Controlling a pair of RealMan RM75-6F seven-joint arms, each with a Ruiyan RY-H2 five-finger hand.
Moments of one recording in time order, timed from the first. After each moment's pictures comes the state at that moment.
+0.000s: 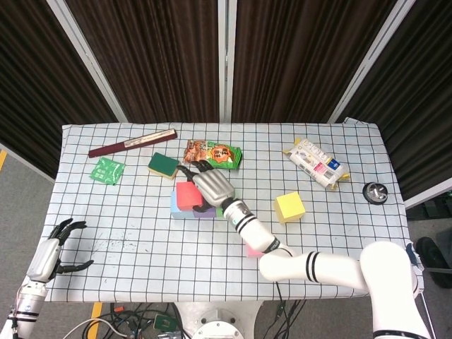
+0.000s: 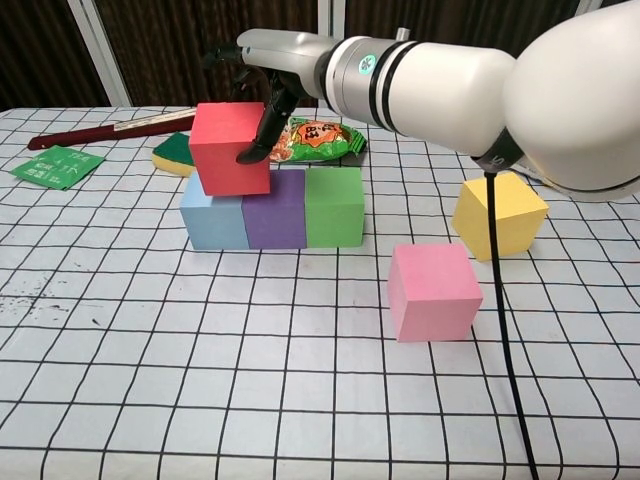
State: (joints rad) left arm -0.12 -1.45 0.05 -1.12 1.56 1.43 -0.68; right arm 1.18 -1.74 0.35 -1.37 -0.78 0.79 -0.34
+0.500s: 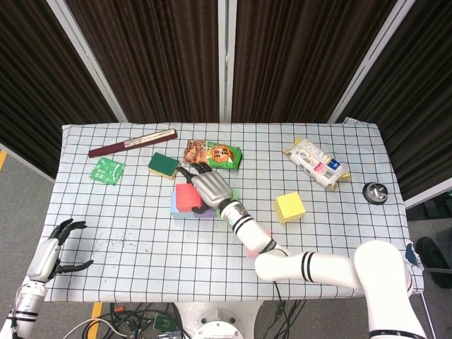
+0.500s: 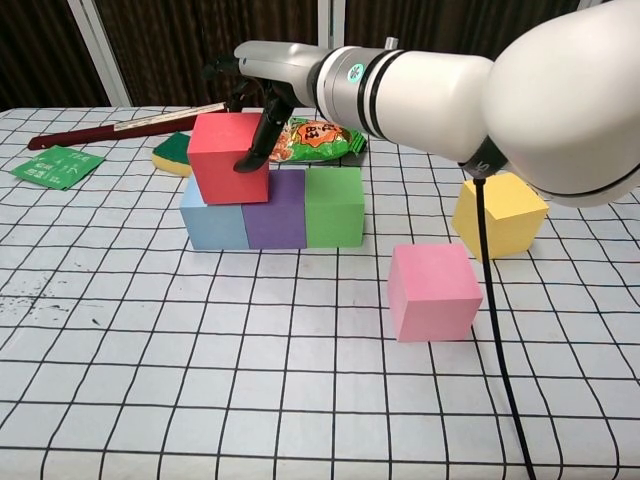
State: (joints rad) left arm -0.12 -1.44 0.05 -1.11 1.57 1.41 -0.73; right arm 1.21 -1.76 0.35 -1.36 -0.71 0.78 -0.36
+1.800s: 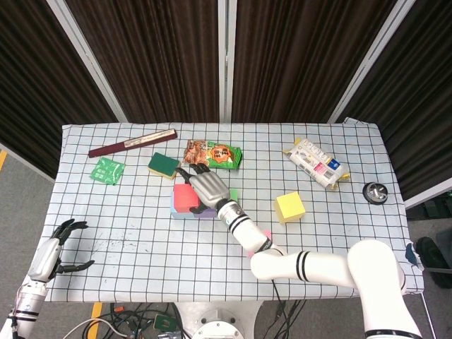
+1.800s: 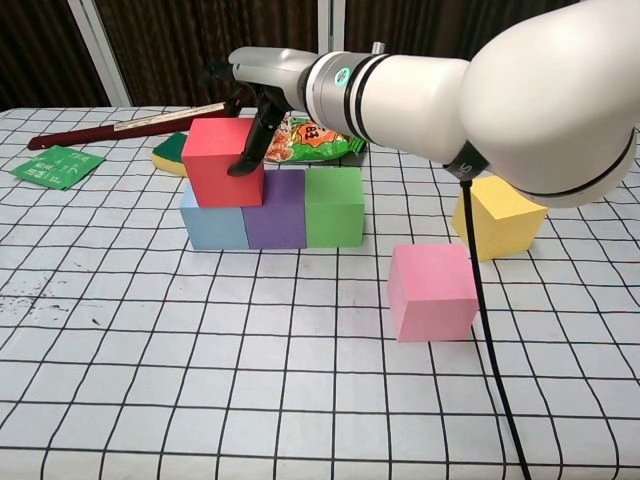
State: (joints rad) left arm -0.12 -1.45 0.05 -1.10 1.57 1.41 -0.75; right arm 1.24 -1.77 0.34 -1.33 -0.67 0.78 -0.36
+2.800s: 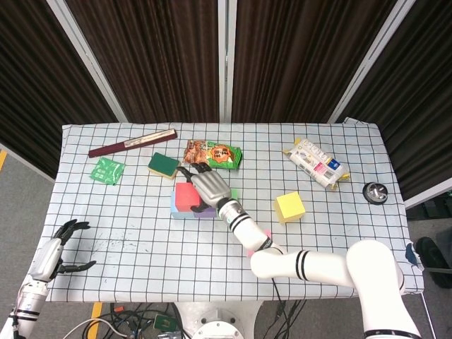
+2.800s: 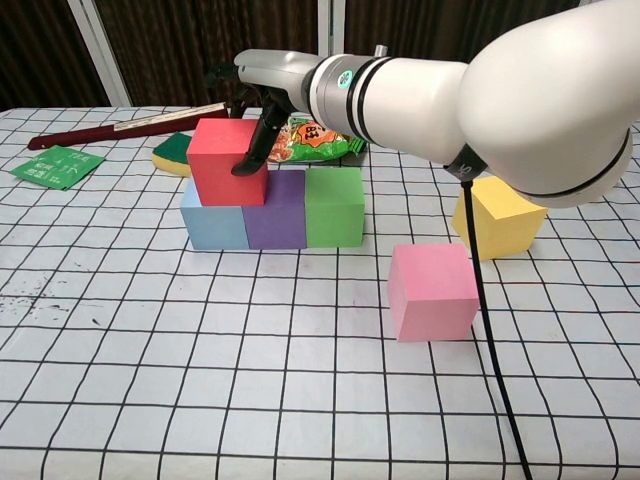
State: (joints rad) left arm -0.13 -1.45 0.06 -1.09 1.58 1.41 -0.78; right arm 1.25 -1.78 0.33 -1.30 -0.66 0.77 -0.35
